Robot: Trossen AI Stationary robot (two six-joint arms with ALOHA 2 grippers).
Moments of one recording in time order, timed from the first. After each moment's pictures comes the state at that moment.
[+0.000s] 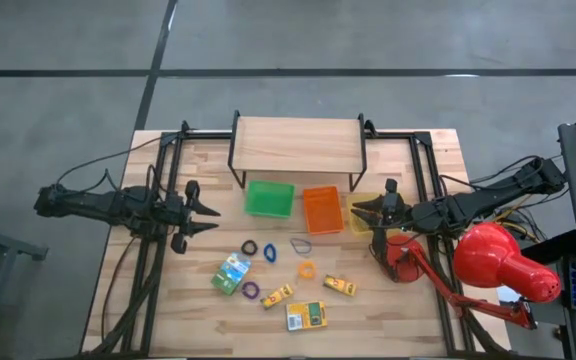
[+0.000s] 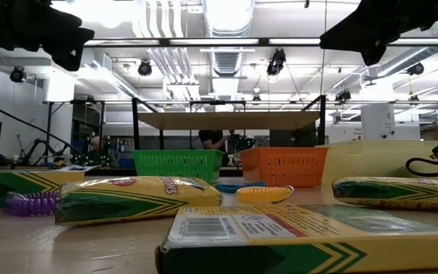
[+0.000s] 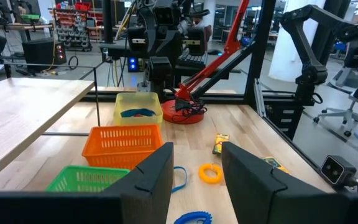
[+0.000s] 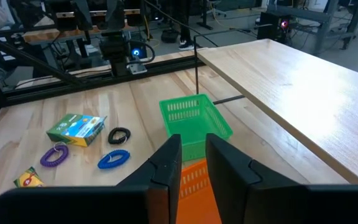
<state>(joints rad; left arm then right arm) -0.15 0.26 0.26 -0.08 -0.04 -0.05 0.34 0.81 0.47 0.06 0.63 0.29</state>
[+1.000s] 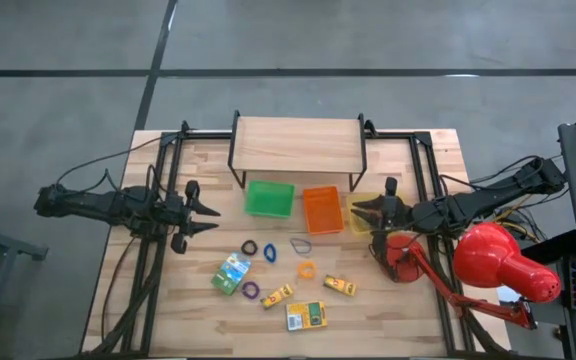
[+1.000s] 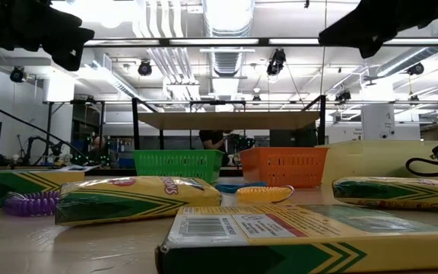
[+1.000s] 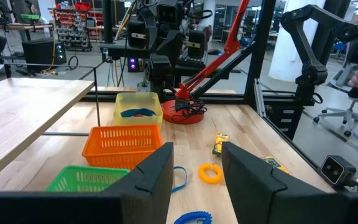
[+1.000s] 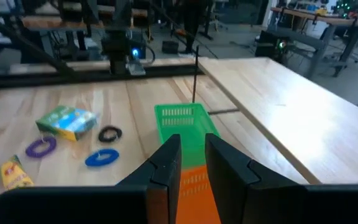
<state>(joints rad) -0.15 0.26 0.26 -0.08 -0.04 -0.05 0.34 0.82 0.47 0.09 0.63 0.13</state>
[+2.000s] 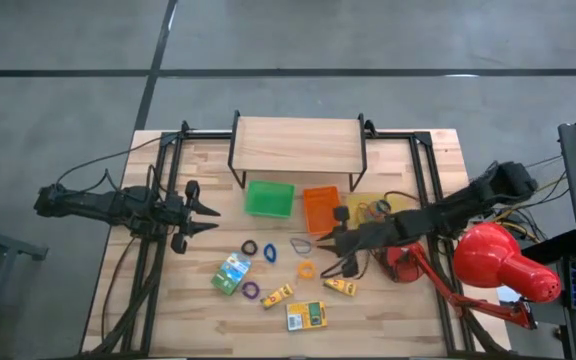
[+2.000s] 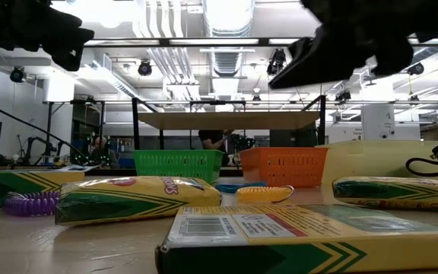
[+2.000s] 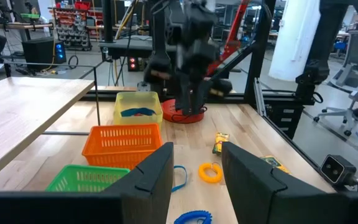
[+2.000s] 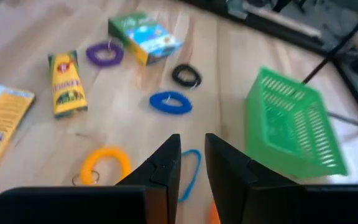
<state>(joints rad) -0.15 0.26 0.26 -0.08 -0.04 -0.05 0.30 1.43 0.65 0.27 0.28 -0.13</state>
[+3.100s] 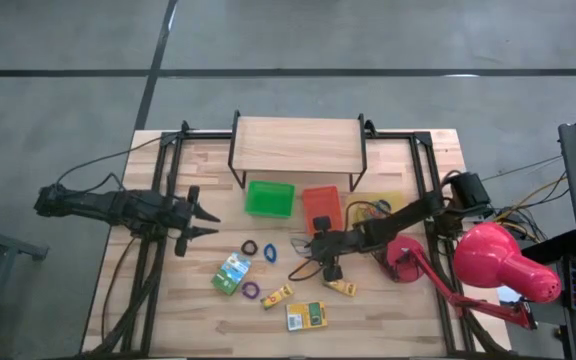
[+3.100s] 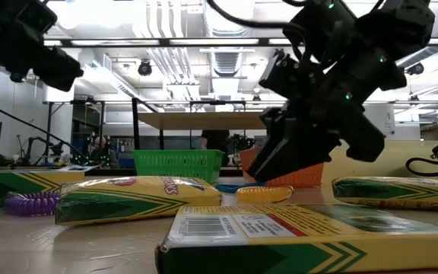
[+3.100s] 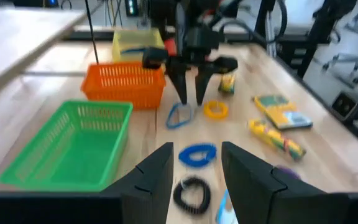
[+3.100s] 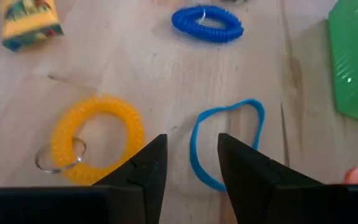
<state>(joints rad) -0.15 0.27 0.26 -0.32 -0.04 -0.05 0.22 1.81 0.76 0.31 0.15 -0.06</state>
